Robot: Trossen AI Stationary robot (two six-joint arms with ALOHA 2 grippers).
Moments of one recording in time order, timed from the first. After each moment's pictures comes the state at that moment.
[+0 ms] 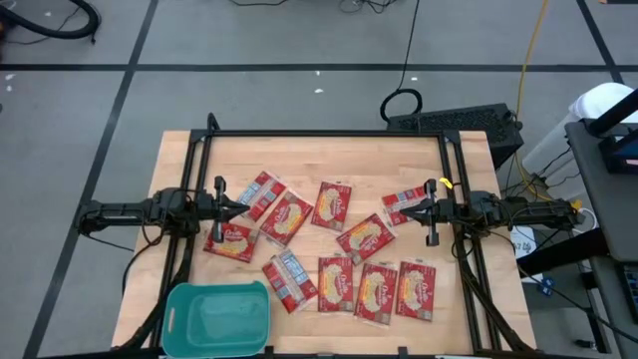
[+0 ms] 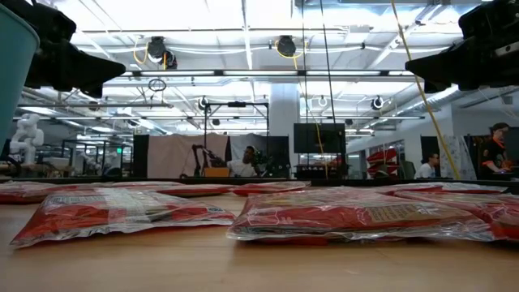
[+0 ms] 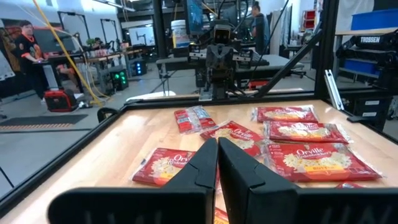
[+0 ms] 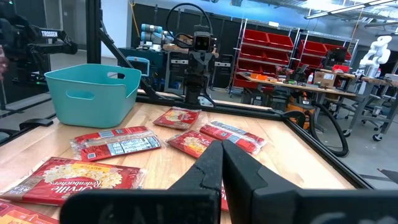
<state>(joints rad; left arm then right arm) 0.01 0.01 0.01 0.02 -0.02 0.09 0.07 0.01 0.01 0.03 0.08 -0.14</state>
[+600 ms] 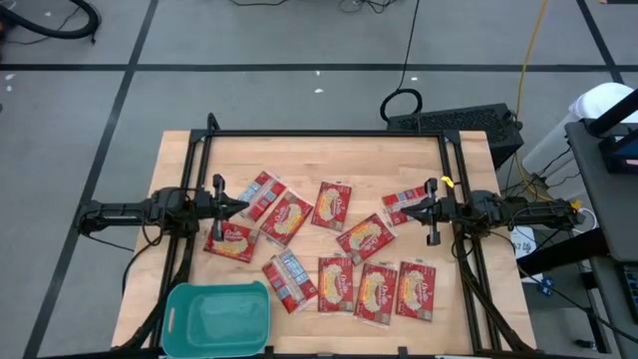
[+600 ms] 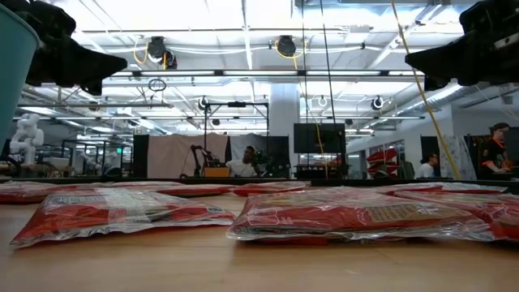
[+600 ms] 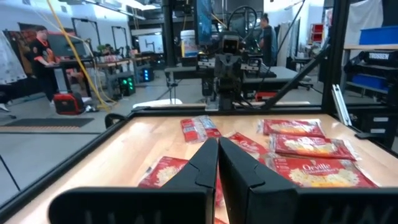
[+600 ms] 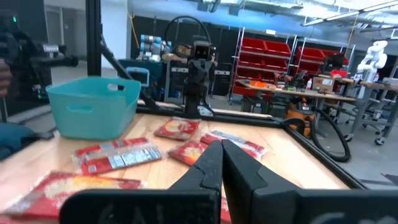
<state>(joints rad) 0.01 0.01 0.01 0.07 -0.05 0.07 0.07 0.01 0.01 0.07 0.08 -0.11</state>
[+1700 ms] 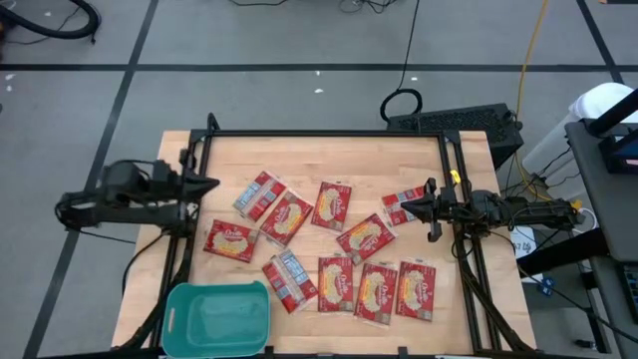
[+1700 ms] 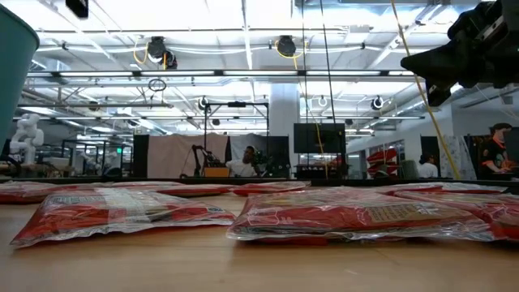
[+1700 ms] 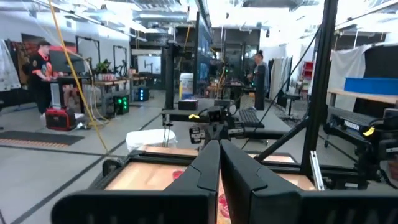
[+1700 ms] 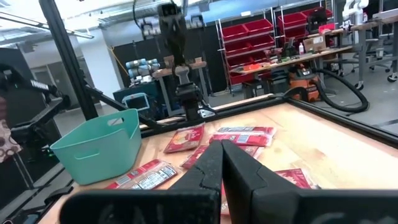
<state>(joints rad) 0.01 0.22 0.61 -0.25 -0.04 -0.03 0.07 0.01 0.01 0.07 0.16 0.22</state>
